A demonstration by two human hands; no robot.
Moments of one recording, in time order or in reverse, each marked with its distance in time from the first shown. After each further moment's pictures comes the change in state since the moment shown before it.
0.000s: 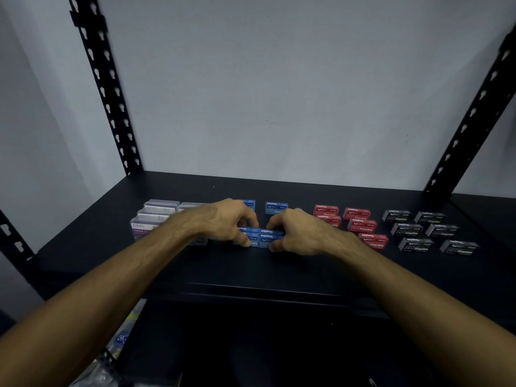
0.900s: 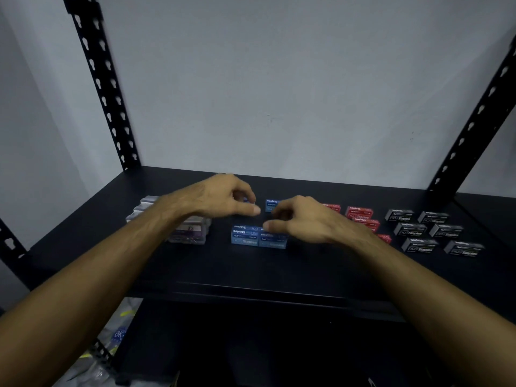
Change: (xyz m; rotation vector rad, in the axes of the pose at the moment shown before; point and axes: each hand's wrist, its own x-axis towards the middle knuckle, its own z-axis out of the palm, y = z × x) left_hand 0.001 -0.012 -0.025 -0.116 0.228 0.025; right_hand 0.004 0.012 -0.013 0.125 0.086 0.069
